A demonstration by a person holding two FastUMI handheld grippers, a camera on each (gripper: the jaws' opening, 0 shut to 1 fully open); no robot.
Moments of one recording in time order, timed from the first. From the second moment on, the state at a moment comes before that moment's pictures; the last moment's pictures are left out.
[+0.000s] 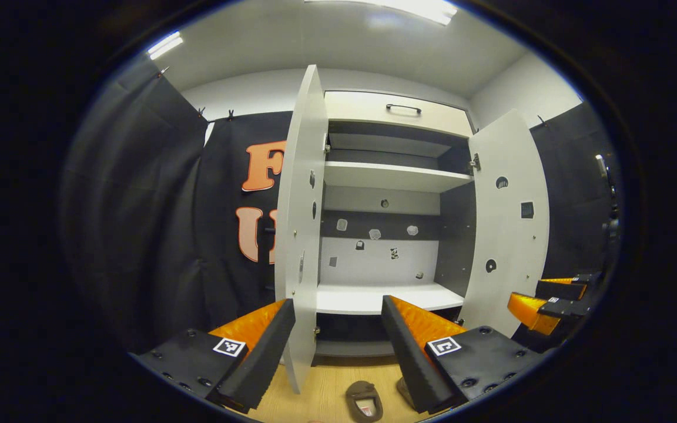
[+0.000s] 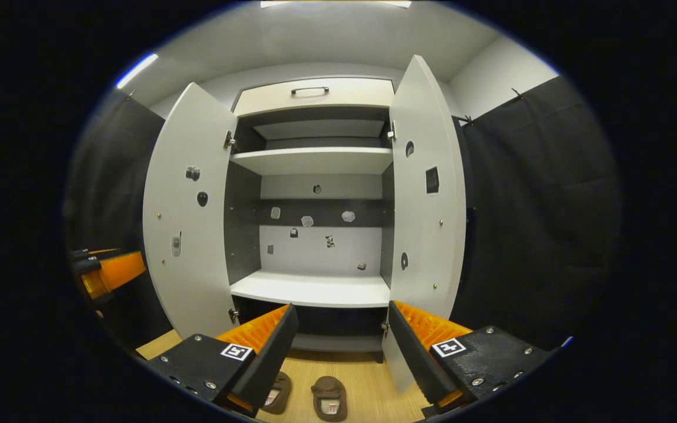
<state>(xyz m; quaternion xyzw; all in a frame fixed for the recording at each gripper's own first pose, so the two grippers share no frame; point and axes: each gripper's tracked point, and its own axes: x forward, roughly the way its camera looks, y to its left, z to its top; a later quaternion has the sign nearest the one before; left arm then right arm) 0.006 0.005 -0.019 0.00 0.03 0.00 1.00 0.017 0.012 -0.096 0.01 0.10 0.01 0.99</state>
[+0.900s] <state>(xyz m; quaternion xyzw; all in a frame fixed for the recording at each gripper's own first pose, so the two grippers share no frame) 0.001 0.045 -0.056 0.02 0.08 0.05 1.00 0.006 0.000 -0.469 -0.02 0.43 -0.01 0.90</state>
